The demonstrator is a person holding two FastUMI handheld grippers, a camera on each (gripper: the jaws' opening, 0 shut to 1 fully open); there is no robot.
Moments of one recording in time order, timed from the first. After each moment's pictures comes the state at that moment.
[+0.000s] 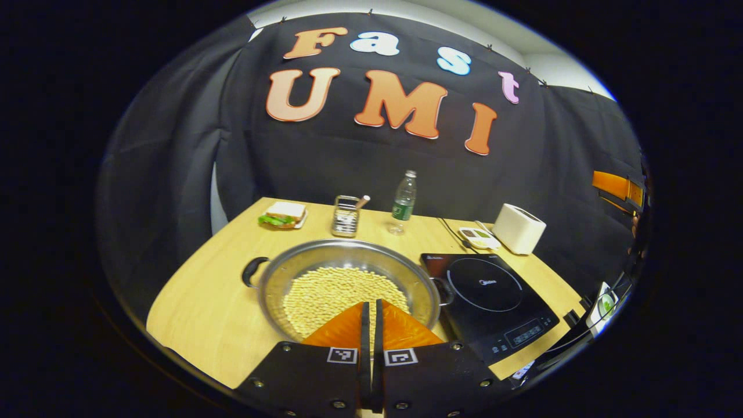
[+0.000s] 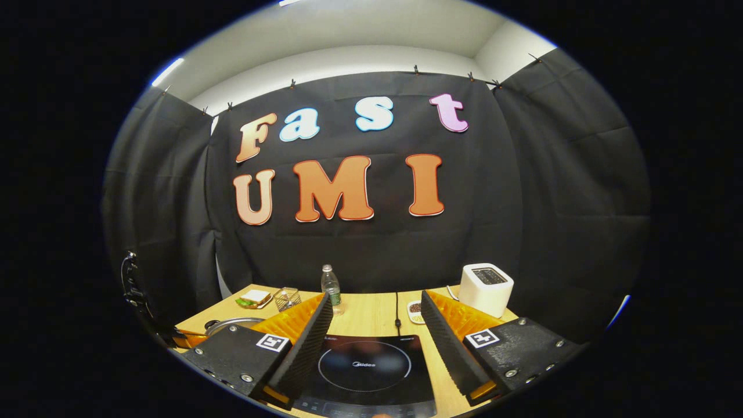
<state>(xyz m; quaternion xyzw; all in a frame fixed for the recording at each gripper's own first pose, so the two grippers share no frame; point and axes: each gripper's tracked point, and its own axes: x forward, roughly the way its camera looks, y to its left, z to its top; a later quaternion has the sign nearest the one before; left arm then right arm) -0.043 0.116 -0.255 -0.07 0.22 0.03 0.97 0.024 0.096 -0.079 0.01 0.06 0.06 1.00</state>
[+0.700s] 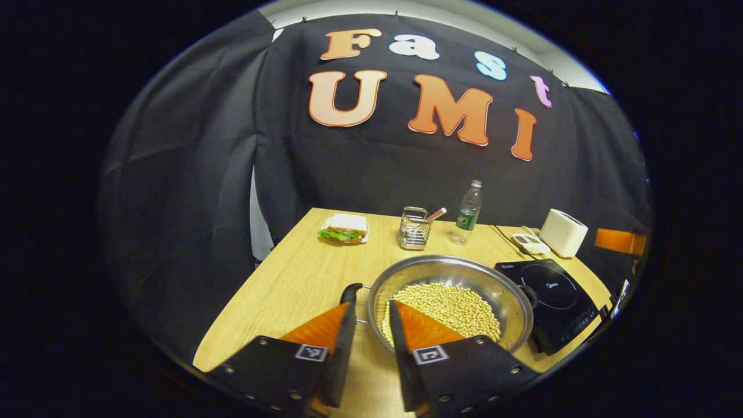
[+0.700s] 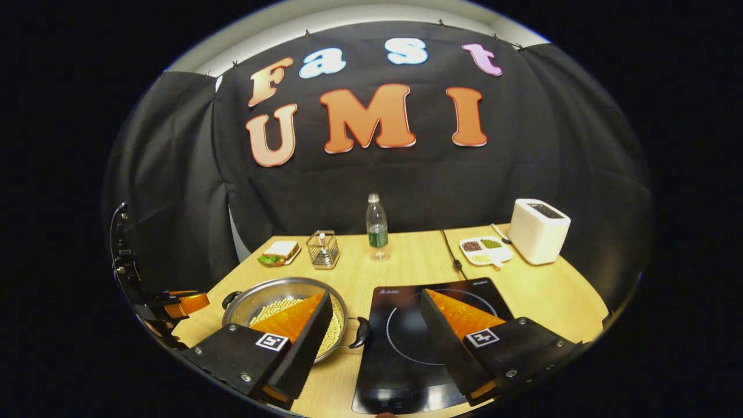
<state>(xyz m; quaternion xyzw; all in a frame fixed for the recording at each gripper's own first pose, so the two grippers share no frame) -0.011 0.244 -0.280 -0.06 0.24 0.08 0.97 0.040 0.237 -0.214 0.01 0.23 0.09 0.97</state>
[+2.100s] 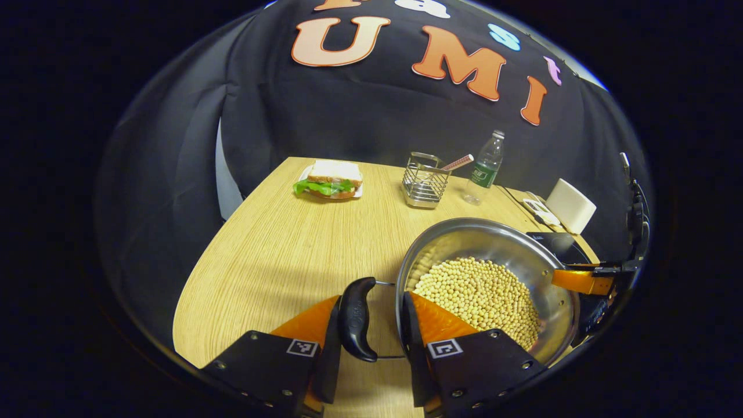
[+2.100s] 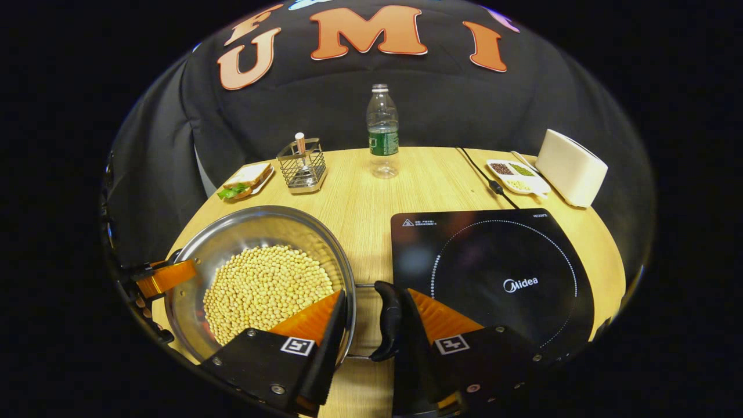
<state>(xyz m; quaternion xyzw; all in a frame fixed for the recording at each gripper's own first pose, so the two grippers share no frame) 0.053 0.257 -0.385 -0.08 0.35 0.03 0.93 0.074 0.283 -0.355 -0.02 0.39 0.06 0.92</state>
